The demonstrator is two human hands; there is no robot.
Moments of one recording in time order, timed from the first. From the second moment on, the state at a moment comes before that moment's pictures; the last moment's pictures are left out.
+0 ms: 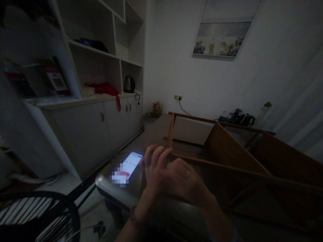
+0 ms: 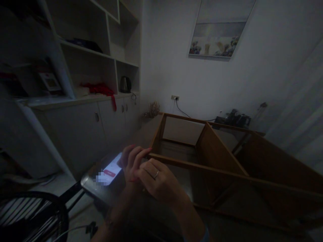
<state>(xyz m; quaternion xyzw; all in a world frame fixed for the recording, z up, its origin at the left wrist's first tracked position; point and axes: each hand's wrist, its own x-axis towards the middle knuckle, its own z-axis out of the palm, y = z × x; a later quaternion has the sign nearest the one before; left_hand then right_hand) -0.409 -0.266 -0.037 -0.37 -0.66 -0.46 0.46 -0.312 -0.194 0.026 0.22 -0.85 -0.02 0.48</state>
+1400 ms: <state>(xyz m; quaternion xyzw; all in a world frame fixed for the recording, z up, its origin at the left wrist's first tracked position) -0.409 -0.267 -0.039 -0.38 -0.66 -0.46 0.45 -0.312 -0.239 -0.007 -0.04 -0.83 0.20 0.53</state>
